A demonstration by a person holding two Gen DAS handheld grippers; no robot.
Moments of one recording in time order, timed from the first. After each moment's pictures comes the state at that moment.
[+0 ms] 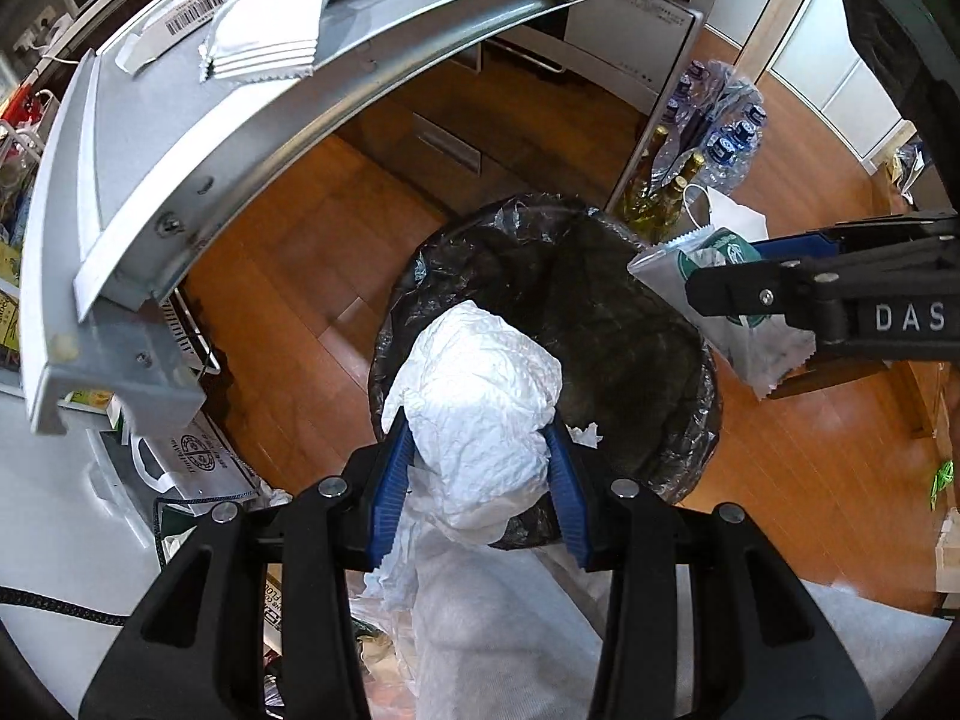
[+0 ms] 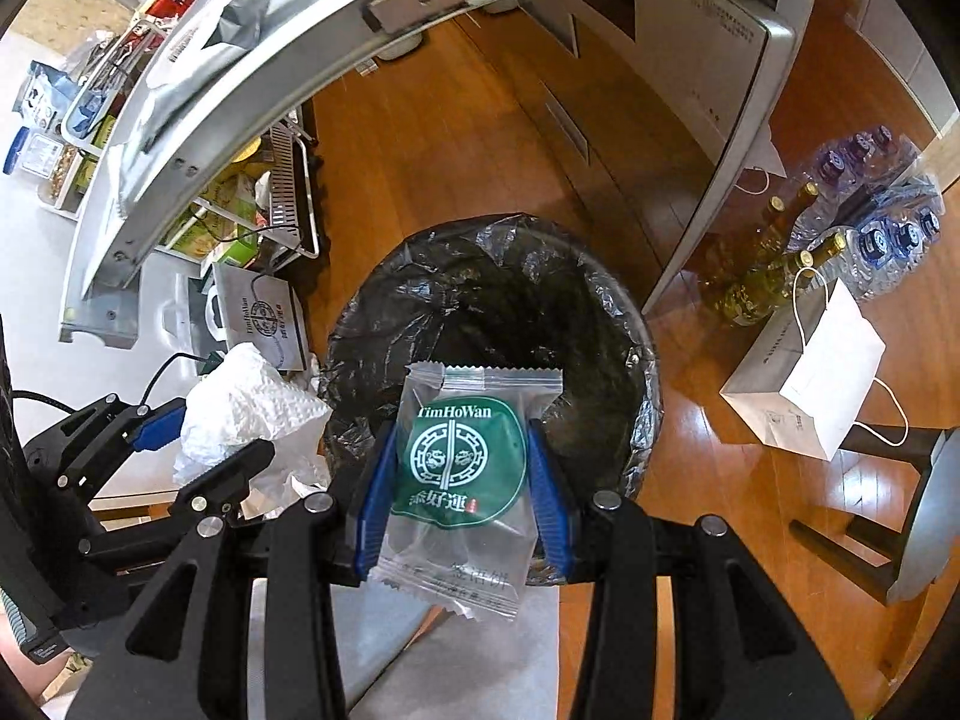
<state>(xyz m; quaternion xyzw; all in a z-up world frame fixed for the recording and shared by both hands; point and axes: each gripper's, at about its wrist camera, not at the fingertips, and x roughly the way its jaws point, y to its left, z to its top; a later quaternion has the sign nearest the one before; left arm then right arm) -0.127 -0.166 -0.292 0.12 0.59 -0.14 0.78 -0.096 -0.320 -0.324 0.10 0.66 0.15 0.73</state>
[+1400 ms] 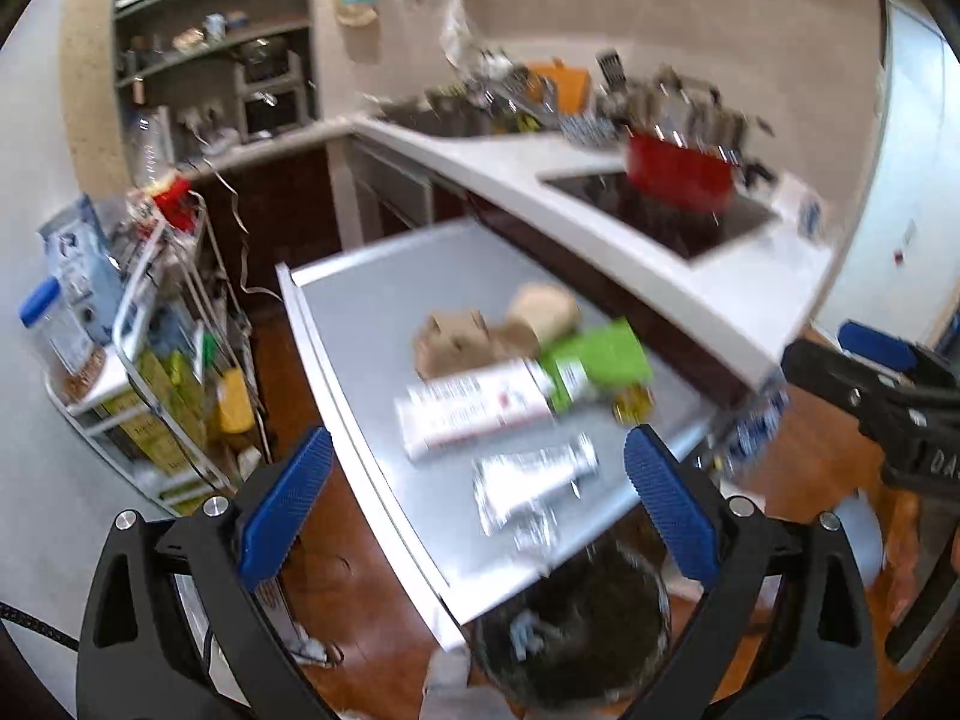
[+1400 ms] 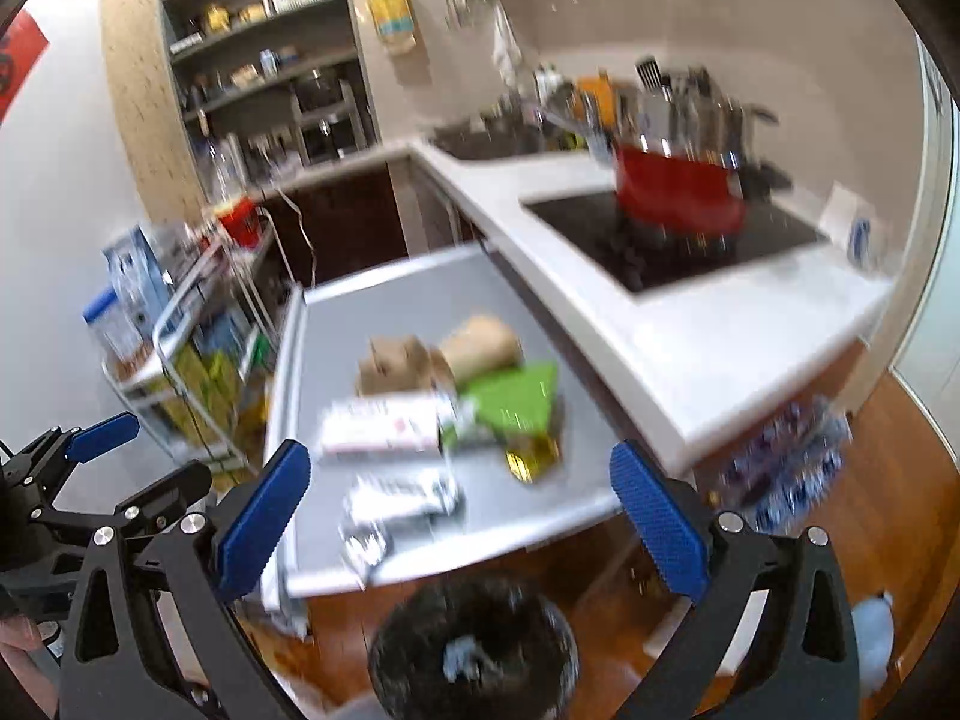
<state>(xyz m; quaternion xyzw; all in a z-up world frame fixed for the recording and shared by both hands) -0.088 -0.089 -0.032 0.01 0.35 -0.05 0.94 -0.076 -0.302 -0.028 0.05 0.34 0.11 0.93</state>
